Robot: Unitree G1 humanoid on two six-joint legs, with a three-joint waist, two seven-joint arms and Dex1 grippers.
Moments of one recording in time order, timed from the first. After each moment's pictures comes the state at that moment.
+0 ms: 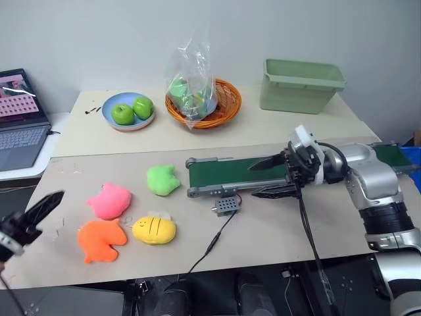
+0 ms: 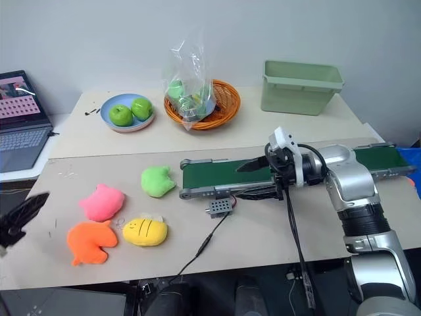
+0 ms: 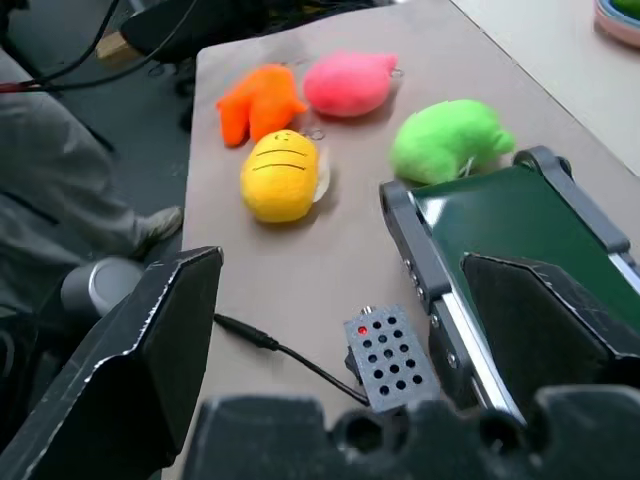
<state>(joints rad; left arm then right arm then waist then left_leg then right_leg) 0.20 0.67 0.96 0.15 -1.06 1.00 -0.68 -0.71 -0.72 0.12 0.16 0.44 0.46 1.49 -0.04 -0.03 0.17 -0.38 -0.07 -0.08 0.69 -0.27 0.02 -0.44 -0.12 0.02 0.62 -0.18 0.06</state>
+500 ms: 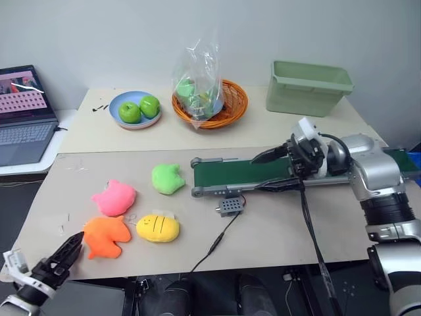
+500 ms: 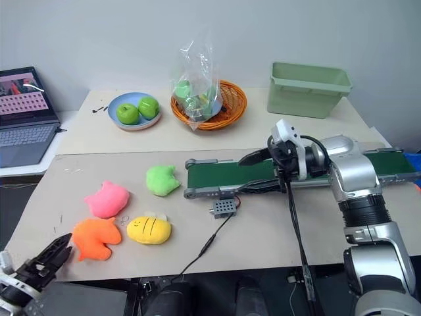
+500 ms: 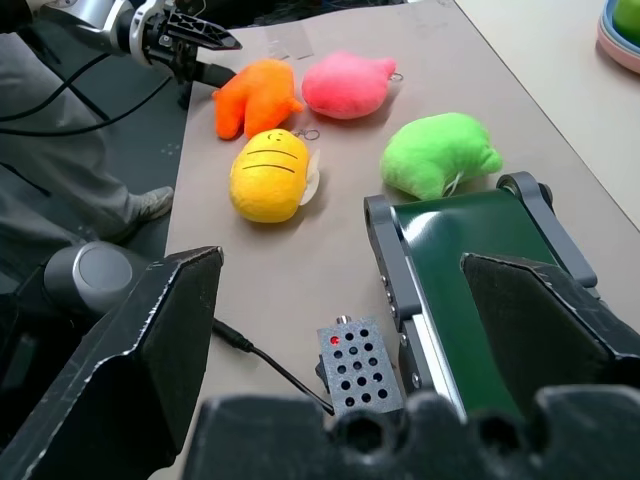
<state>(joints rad) 0.27 0.48 0.84 0.18 -1.06 0.97 -0.75 -0.76 -0.74 0.13 0.21 0.41 0.42 1.53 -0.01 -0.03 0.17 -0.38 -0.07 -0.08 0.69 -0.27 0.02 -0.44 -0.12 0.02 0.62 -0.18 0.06</state>
